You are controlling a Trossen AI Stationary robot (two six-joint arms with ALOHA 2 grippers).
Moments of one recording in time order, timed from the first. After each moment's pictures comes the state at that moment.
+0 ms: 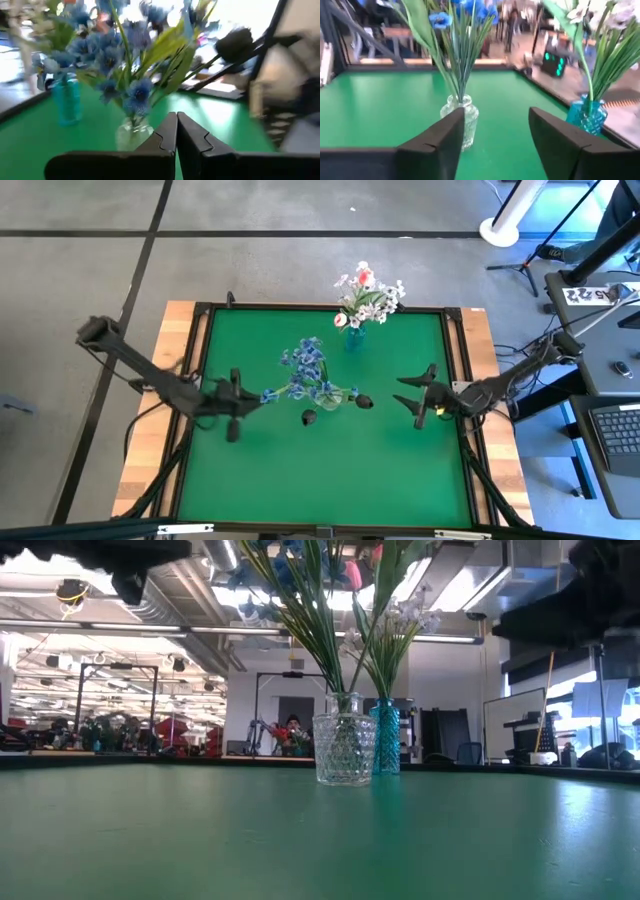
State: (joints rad) left arm -0.55 0.84 0.36 0.36 -0.72 -0.20; right arm 0.53 0.59 0.12 0.41 0.81 -0.01
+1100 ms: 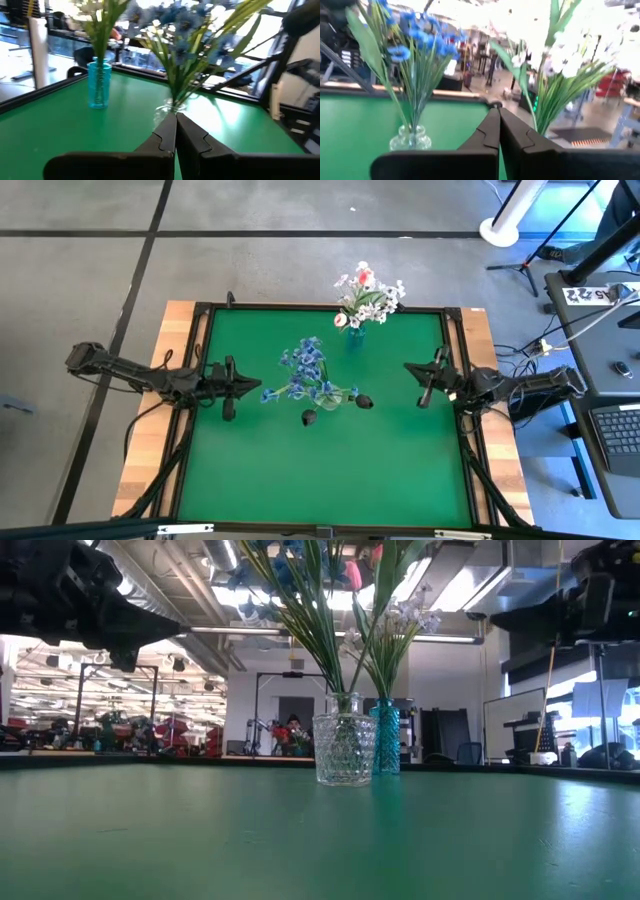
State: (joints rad) left arm -0.20 0.42 0.01 0.39 -0.41 -0.20; right arm 0.14 0.20 0.01 0.37 0.46 -0.27
